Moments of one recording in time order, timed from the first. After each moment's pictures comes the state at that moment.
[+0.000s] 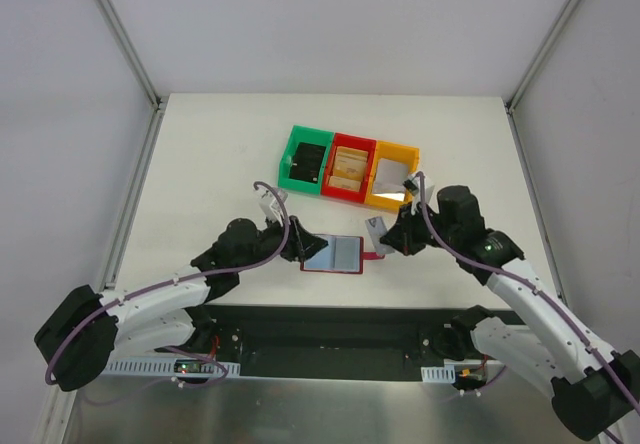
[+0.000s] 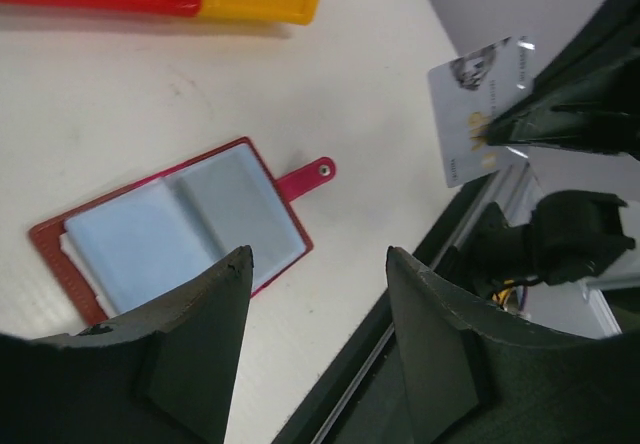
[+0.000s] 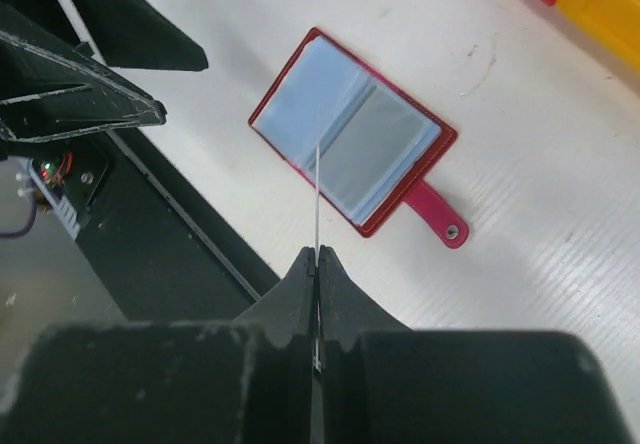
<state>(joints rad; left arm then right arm) -0.79 0.99 0.34 0.38 0.16 -0.71 0.51 0.84 0.70 -0.47 -0.41 0.27</state>
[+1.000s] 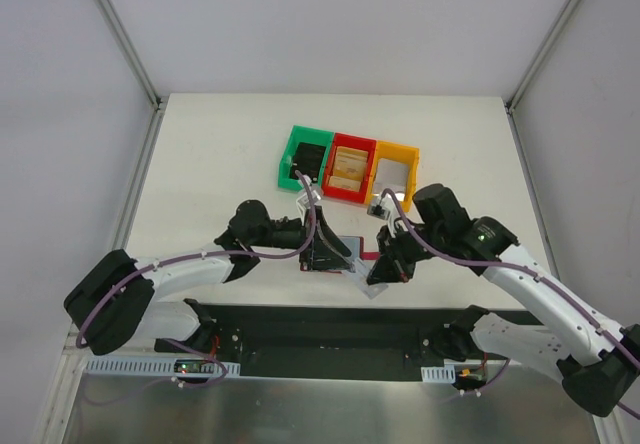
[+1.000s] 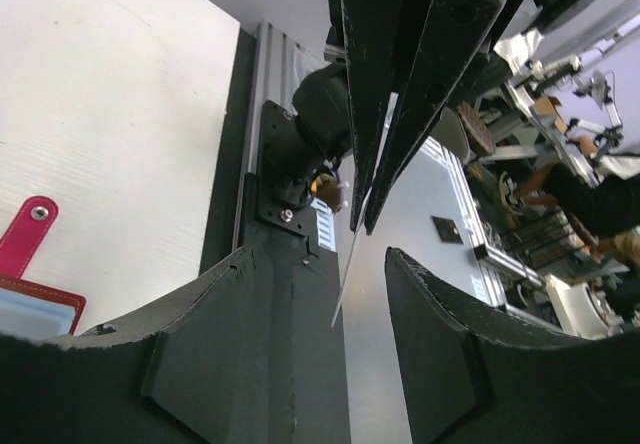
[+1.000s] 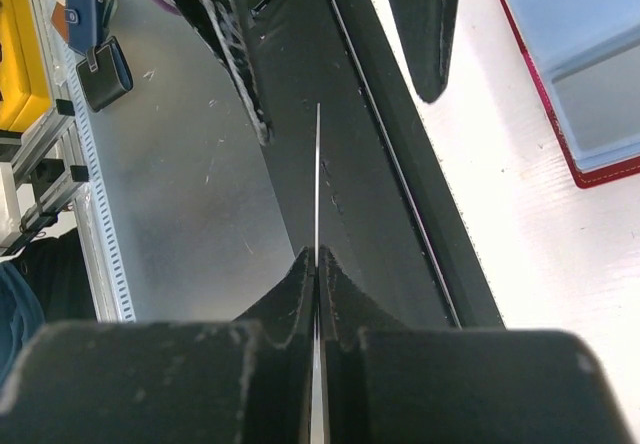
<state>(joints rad) -0.78 1.24 0.47 0.80 0.86 -0.78 0.72 0.94 0.90 -0.83 -0.75 0.08</state>
